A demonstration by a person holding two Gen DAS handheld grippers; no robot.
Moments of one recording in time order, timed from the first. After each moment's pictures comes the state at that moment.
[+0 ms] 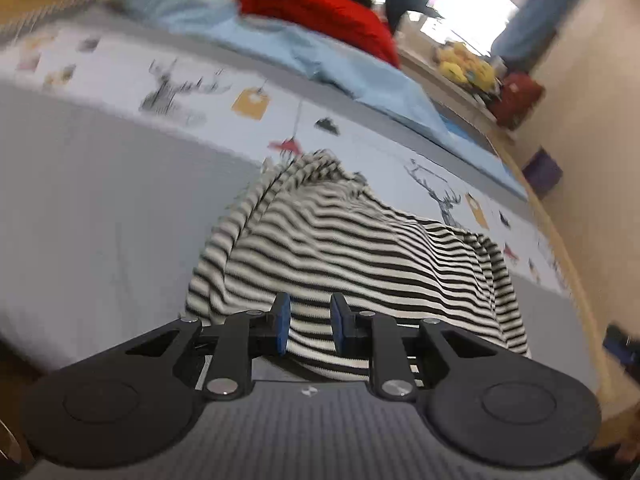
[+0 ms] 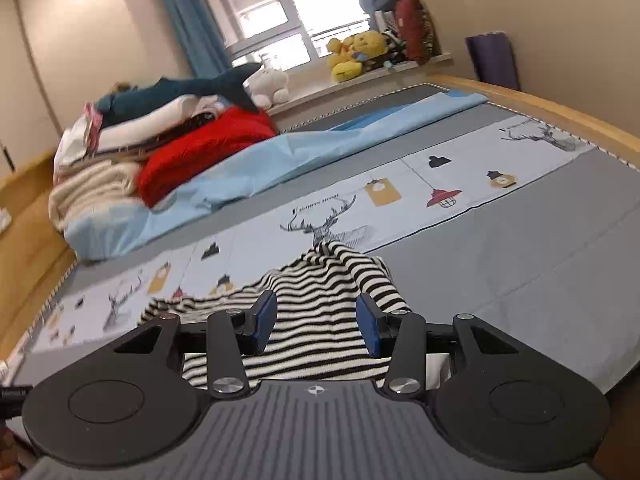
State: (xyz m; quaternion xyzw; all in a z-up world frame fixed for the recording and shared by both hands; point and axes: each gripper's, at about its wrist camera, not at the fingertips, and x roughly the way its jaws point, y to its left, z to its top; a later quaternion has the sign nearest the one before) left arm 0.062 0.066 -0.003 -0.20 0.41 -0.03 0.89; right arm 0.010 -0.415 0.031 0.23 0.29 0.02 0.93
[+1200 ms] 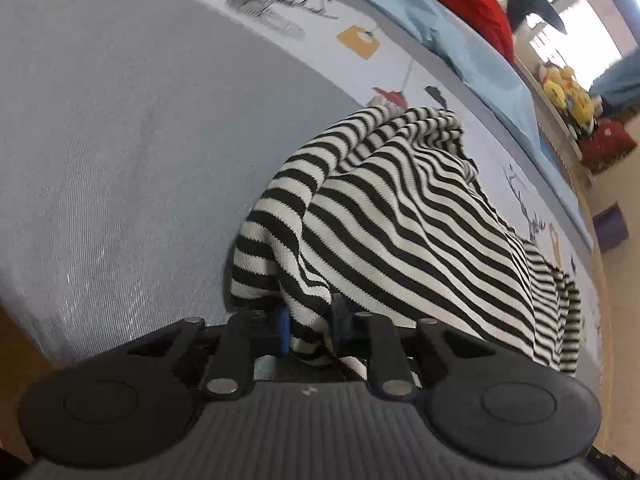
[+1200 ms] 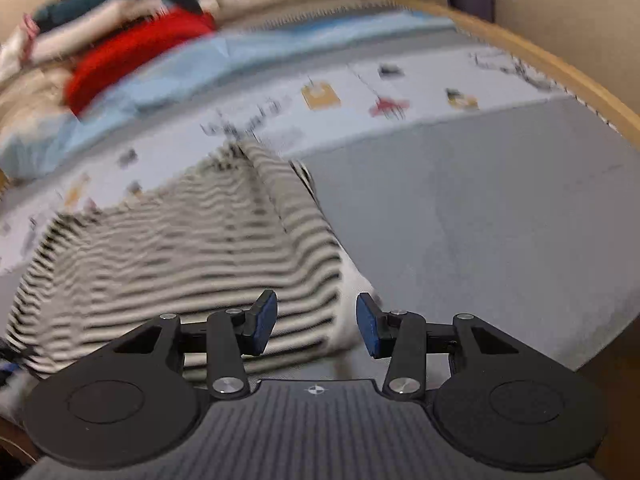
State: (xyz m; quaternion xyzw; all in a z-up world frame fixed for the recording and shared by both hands) left arm 0.115 0.078 -0.089 -0.27 0.47 0.09 0.84; right arm 0.060 -0.434 -0.050 0.16 0.45 -0.04 0.88
